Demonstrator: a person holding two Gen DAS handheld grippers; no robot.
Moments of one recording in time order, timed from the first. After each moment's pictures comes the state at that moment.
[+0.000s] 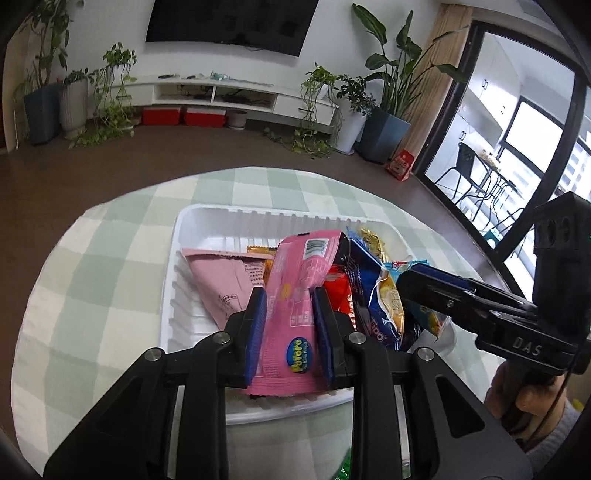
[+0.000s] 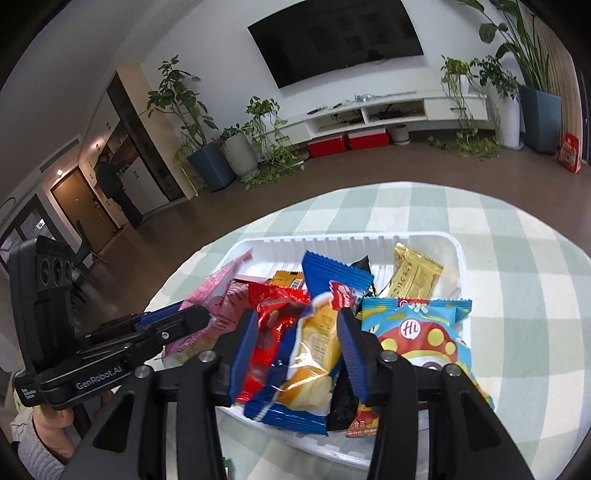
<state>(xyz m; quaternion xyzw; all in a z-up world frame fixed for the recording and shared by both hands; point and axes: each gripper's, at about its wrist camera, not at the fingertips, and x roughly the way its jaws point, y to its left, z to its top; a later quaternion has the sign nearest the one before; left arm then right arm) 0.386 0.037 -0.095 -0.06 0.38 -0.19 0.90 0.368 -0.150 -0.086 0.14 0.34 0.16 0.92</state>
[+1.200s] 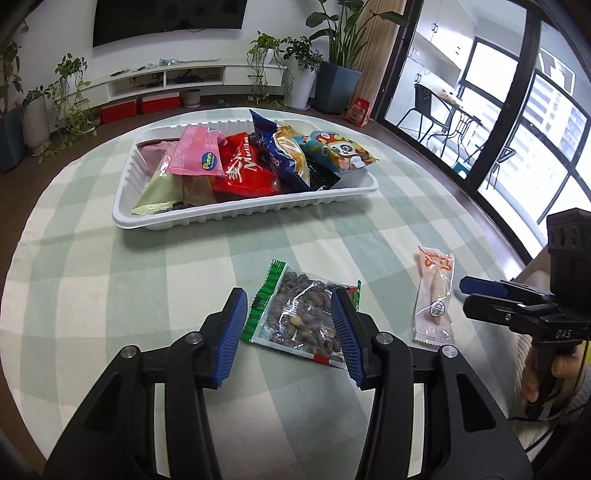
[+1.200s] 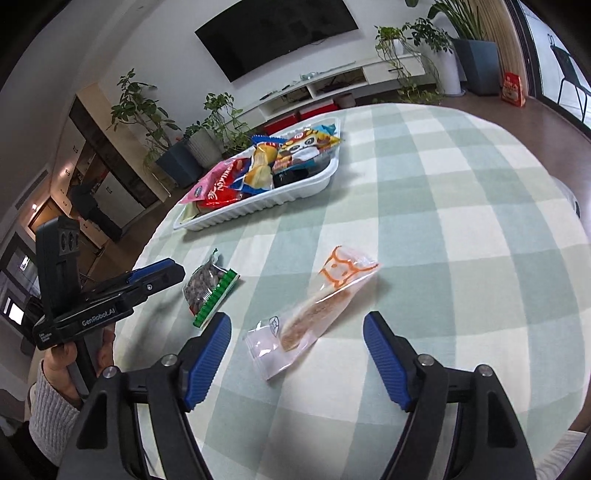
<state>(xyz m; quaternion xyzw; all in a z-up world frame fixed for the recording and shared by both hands) 0.230 0.016 -0.128 0.02 0.42 -0.27 0.87 0.159 -0.193 -0.132 0.21 0.39 0.09 0.89</state>
